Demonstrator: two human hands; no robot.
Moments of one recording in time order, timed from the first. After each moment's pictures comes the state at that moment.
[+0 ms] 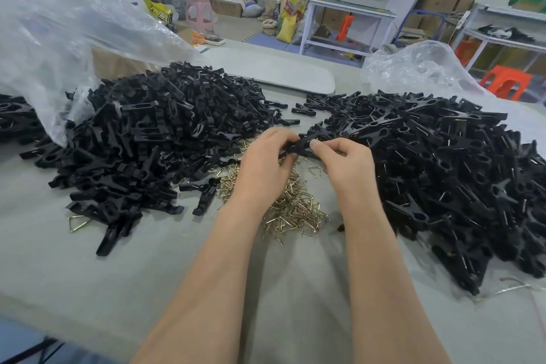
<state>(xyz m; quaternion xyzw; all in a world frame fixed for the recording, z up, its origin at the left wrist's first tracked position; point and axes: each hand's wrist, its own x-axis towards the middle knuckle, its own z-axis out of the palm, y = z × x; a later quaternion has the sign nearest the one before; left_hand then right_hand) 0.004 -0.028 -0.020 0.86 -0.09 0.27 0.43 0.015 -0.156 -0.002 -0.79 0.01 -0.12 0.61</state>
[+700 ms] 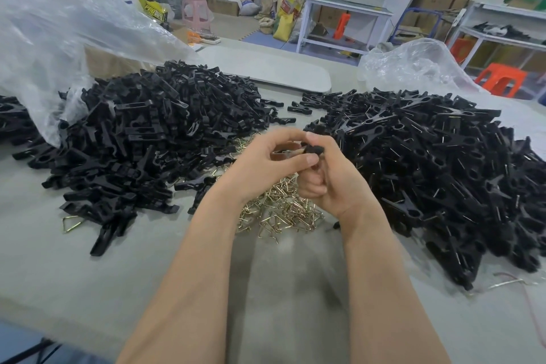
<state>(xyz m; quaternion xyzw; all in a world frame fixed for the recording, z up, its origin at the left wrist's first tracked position) -0.013 -0.019 0.003 0.75 -0.17 0.04 0.64 0.007 -0.159 0.002 -0.57 -0.12 0.25 0.78</state>
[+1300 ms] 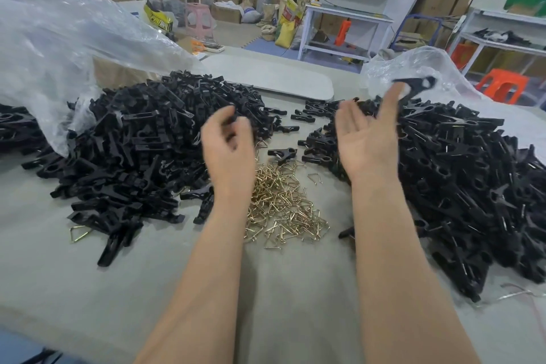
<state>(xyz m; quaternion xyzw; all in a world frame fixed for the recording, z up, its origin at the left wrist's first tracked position) 0.000 -0.011 -0.001 0.65 0.12 0.37 0.65 0.042 -0.164 0.040 -0.32 0.00 -0.06 0.94</state>
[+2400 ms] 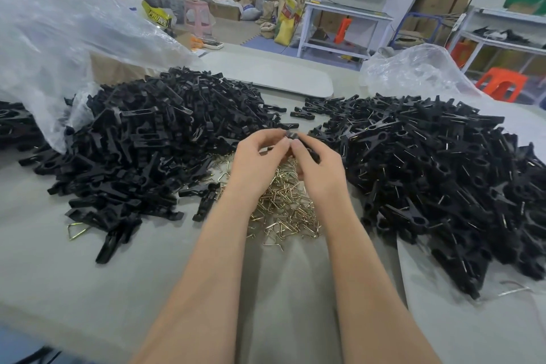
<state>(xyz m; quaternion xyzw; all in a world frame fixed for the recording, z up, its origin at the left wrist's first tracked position) 0.005 -0.021 -0.011 0.69 0.03 0.13 0.71 0.017 -0.128 -0.015 -0.77 -0.08 -0.11 0.63</state>
